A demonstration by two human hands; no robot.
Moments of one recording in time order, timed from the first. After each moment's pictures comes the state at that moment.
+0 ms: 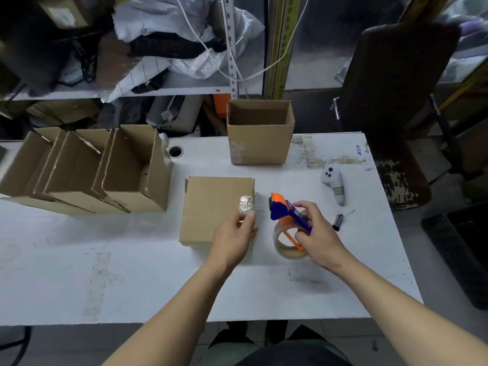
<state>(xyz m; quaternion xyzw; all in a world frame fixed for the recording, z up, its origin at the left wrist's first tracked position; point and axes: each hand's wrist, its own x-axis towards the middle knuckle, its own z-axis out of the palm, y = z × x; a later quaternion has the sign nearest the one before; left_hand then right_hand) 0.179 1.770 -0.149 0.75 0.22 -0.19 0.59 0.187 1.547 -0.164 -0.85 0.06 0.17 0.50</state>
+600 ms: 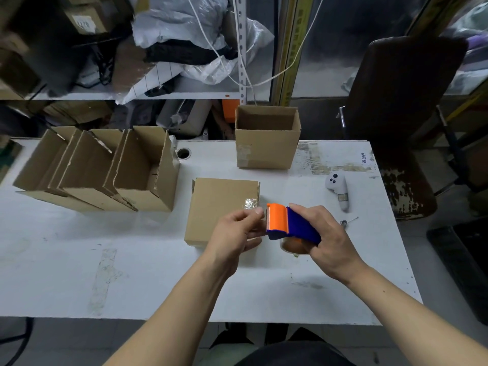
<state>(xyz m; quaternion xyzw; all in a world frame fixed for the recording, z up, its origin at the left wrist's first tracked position) 0.172 1.770 -0.086 0.61 0.26 -0.22 0.72 0.175 1.540 -0.141 -0.86 -0.17 0.02 0.48</state>
